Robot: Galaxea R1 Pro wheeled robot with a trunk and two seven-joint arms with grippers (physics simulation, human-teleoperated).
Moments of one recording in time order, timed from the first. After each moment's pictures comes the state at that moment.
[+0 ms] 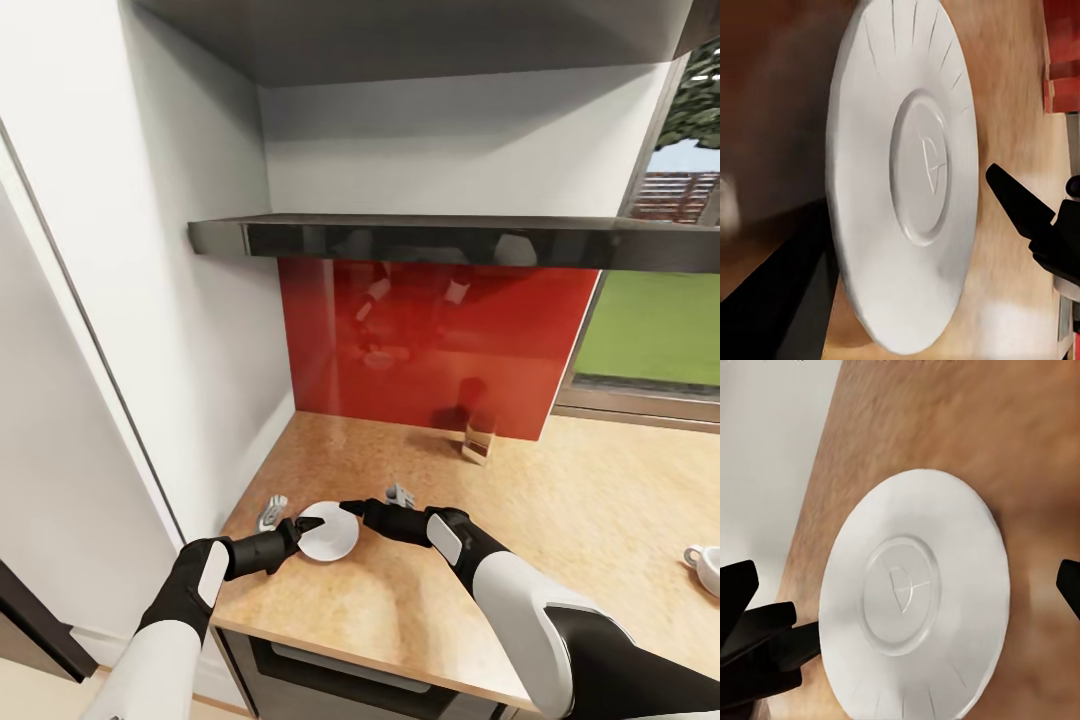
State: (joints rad) left arm -0.66 -0.15 0.56 -0.69 0.05 0.84 -0.58; right arm -0.92 0.17 -0.18 -0.18 -0.21 0.42 0.58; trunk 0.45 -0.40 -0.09
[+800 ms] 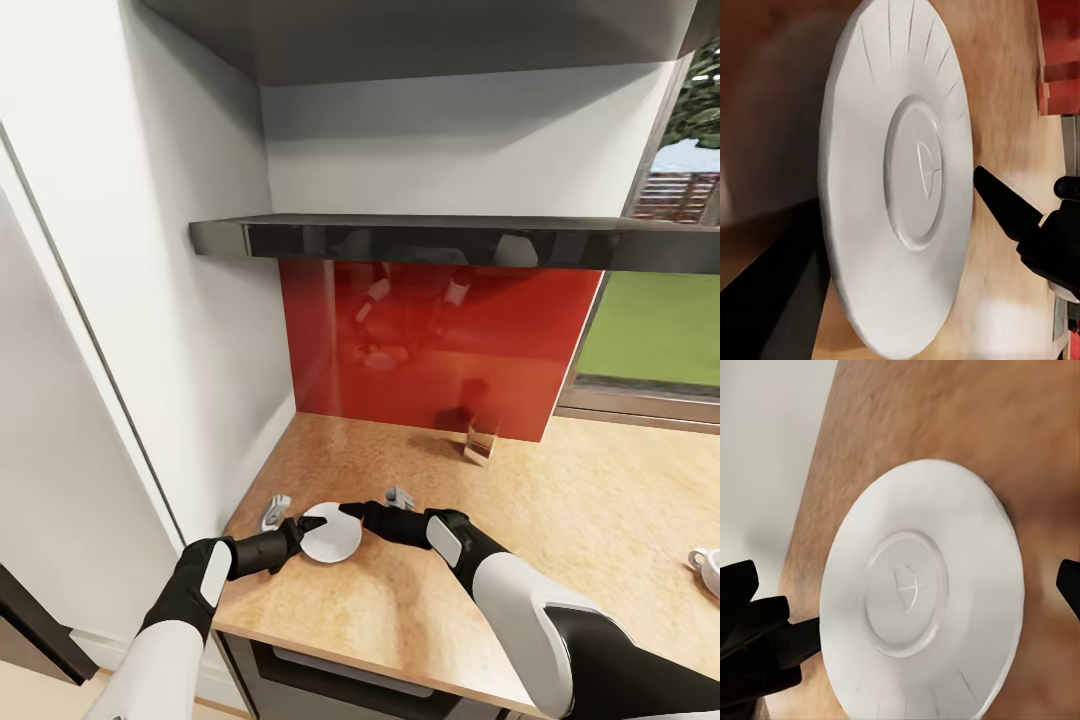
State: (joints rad) left arm -0.66 -0.16 0.56 -0.69 0.06 0.84 -0.58; right arm -0.92 0.17 -0.18 -0.17 -0.21 0.42 0.58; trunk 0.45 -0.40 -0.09
